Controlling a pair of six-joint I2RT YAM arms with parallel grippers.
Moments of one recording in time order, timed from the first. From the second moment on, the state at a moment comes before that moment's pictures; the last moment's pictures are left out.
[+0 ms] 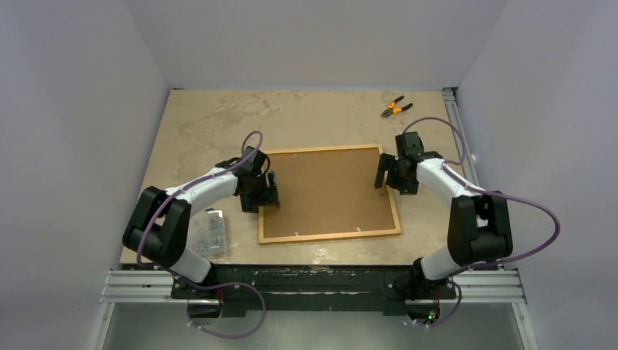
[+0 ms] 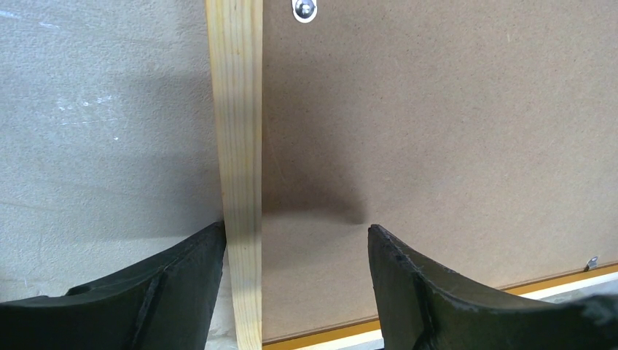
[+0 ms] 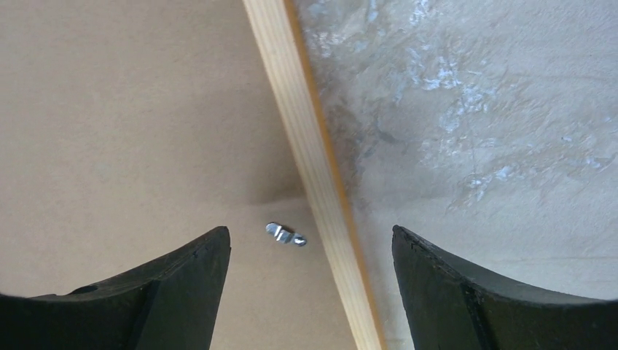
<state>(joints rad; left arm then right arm) -0.44 1.53 0.86 -0.56 0.10 -0.67 0.15 1.50 0.93 -0.57 0.02 0.39</state>
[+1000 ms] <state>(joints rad) -0.44 1.56 0.89 -0.58 0.10 -0.67 0.22 1.57 0.93 -0.60 0.14 0.37</state>
